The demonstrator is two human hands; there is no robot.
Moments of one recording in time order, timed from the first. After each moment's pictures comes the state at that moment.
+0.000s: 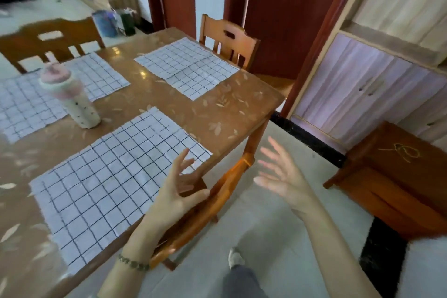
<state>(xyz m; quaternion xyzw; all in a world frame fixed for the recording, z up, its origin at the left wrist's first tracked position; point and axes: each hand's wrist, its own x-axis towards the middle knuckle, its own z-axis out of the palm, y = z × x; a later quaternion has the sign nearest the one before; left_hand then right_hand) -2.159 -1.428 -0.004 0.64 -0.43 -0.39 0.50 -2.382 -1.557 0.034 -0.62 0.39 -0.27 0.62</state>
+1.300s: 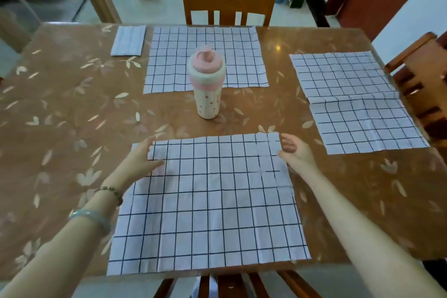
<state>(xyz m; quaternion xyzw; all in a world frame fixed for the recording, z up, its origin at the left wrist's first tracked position) -1.831 -1.378 -0.119 0.91 -0.08 -0.26 0.31 -1.966 -1.766 -0.115 -0.81 0.29 0.01 0.50</state>
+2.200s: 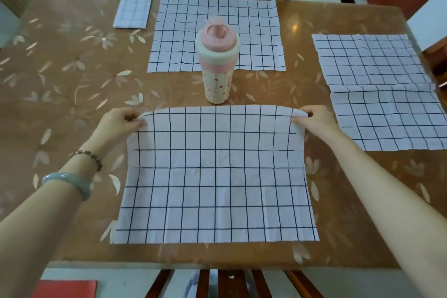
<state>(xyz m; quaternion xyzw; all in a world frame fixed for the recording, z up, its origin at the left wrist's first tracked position) -1.787 -1.356 -0.100 0.94 -0.06 -0.13 0.30 -1.894 -1.807 -0.104 -0.88 0.25 0.08 0.39</state>
